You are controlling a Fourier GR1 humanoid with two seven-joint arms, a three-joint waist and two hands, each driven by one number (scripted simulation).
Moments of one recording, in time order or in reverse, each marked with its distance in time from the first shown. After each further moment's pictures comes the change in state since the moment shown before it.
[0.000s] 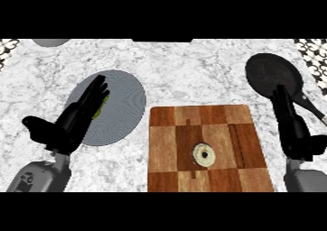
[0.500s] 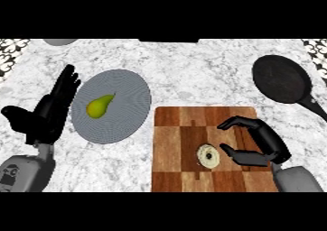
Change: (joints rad) left arm -0.027 0.041 0.117 0.063 -0.074 0.109 -0.027; right arm -0.037 -0.079 0.246 0.036 0.100 0.338 -0.179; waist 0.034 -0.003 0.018
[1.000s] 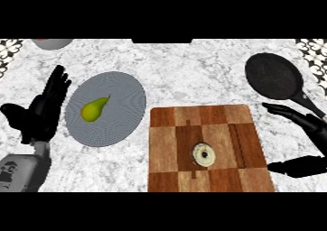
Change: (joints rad) left arm -0.005 -0.001 0.055 0.073 -0.032 0.025 -0.038; right arm 0.060 -0.268 -0.122 -0.159 0.097 0.032 -0.180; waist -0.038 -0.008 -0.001
